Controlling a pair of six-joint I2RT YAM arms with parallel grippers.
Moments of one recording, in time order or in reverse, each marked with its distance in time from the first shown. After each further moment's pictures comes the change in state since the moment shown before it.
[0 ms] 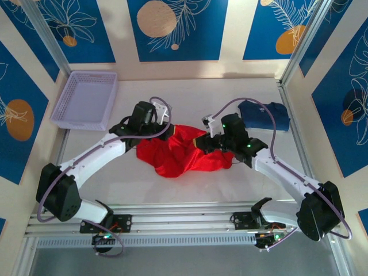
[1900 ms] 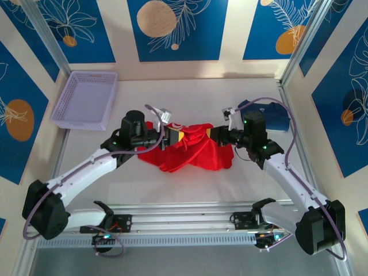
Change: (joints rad) left arm -0.025 -0.209 -0.221 0.362 0.386 -0.126; right arm -0.204 -0.121 -0.045 0.043 -0.105 0.105
